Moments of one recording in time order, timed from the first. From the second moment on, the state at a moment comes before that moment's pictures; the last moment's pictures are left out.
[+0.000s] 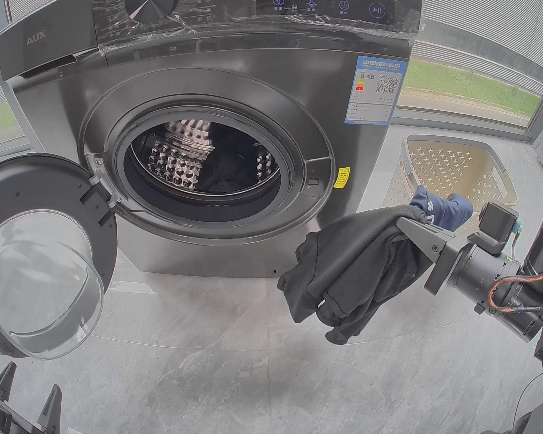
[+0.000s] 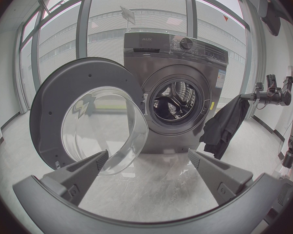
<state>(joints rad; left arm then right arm) 0.00 0.02 -0.02 0.01 -0.01 -0.03 0.69 1.46 -0.44 -1.07 -0.11 0.23</state>
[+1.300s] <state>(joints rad) 0.00 0.02 -0.02 0.02 -0.01 -0.03 0.68 1.46 -0.44 -1.08 -0.11 0.23</state>
